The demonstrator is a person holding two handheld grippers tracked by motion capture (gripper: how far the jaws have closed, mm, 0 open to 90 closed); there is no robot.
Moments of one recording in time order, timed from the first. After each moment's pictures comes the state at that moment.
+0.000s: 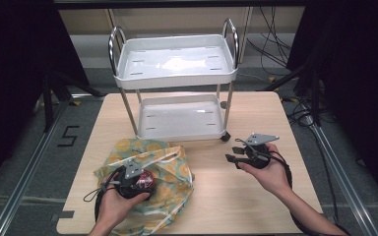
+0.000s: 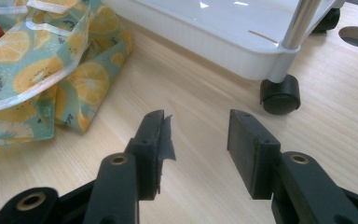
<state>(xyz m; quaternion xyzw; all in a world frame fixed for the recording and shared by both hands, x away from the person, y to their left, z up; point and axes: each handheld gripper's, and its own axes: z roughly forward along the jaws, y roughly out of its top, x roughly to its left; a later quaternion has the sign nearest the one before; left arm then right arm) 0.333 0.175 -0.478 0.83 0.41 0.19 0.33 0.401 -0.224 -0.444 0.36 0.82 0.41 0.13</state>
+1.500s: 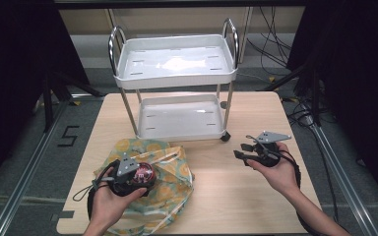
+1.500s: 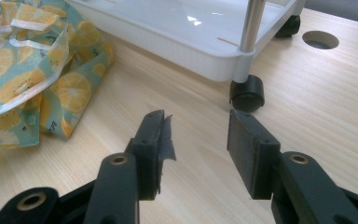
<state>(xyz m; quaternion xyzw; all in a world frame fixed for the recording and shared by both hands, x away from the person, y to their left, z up) 0.323 0.175 -0.426 0.83 0.38 0.21 0.35 0.402 -0.247 -0.440 0.38 0.80 0.44 0.16</state>
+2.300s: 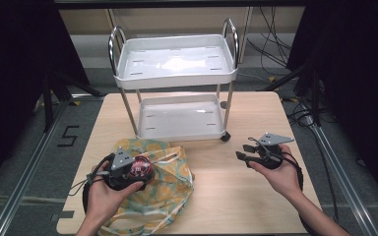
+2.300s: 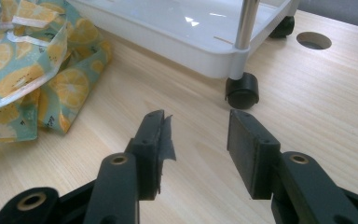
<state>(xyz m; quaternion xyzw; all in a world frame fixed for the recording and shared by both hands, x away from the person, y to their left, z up) 0.331 0.182 -0.408 0.82 0.36 0.22 0.38 0.396 -0.252 -0.440 0.38 0.80 0.43 0.16</state>
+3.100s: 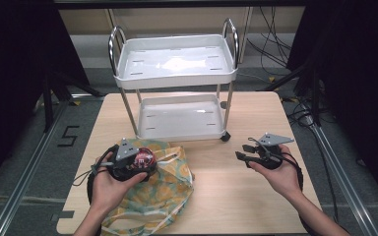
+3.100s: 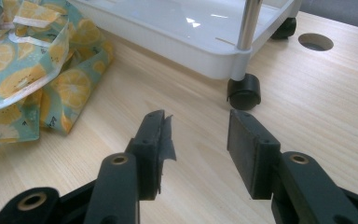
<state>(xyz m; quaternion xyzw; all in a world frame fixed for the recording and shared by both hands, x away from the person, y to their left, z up) 0.349 0.173 -0.397 0.82 0.35 0.24 0.37 0.395 -0.251 -0.440 0.38 0.80 0.43 0.17</state>
